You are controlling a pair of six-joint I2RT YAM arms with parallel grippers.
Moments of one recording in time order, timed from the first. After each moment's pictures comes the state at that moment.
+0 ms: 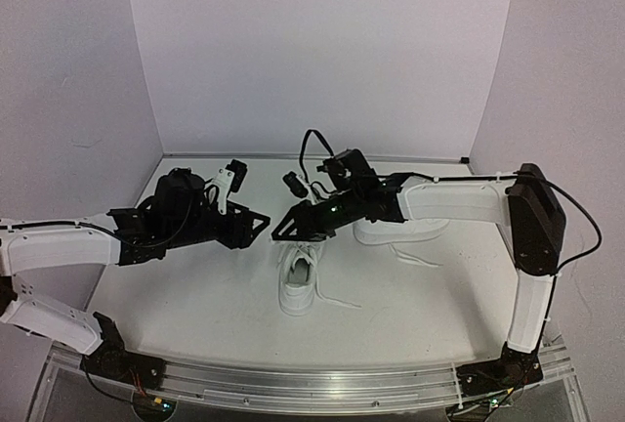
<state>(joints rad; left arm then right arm) -0.86 1.22 0.75 0.05 -0.04 -0.27 0.86 1.95 1.45 -0.16 -0.62 0.53</state>
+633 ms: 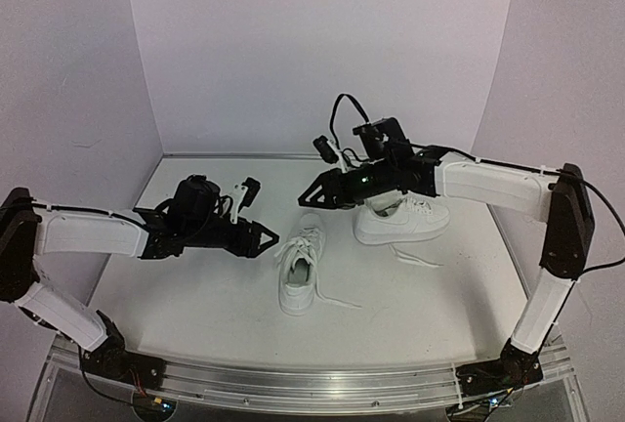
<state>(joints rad) -0.76 1.41 0.74 0.13 0.24 -0.33 0.76 1.79 1.47 -0.30 -0.55 0.39</state>
